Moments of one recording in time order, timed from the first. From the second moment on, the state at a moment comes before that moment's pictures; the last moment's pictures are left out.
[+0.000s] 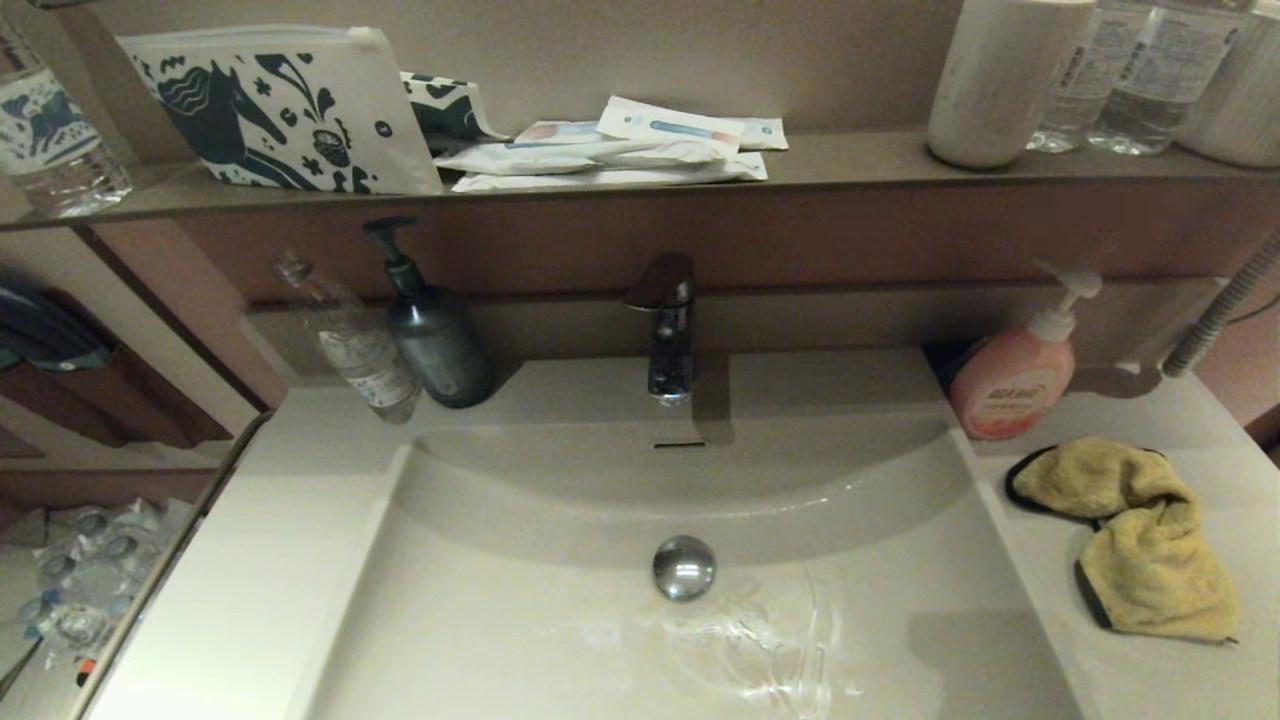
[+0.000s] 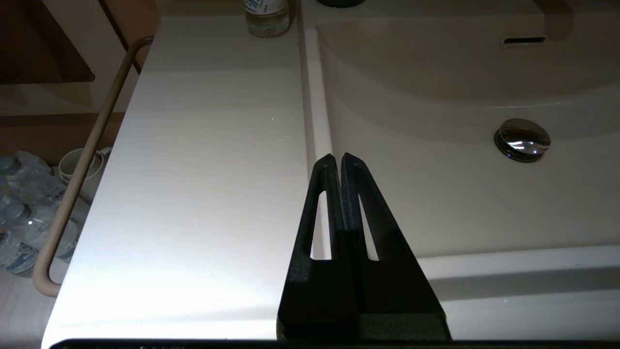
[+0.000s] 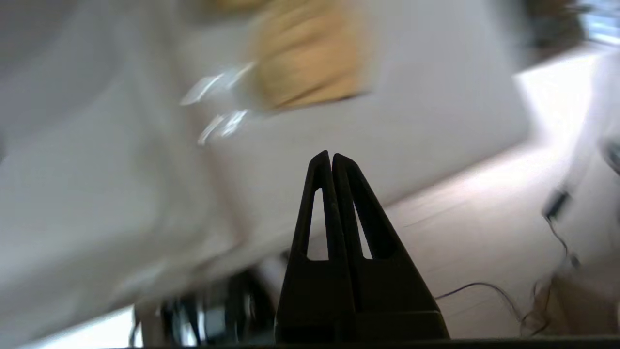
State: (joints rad) left arm 0.00 0.00 0.00 0.00 -0.02 0.02; right arm 0.28 0.82 -0.99 0.85 -0.55 0.50
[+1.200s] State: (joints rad) left arm 0.00 0.00 0.00 0.00 -0.02 0.02; right arm 0.00 0.03 -0.26 0.25 -0.09 0.07
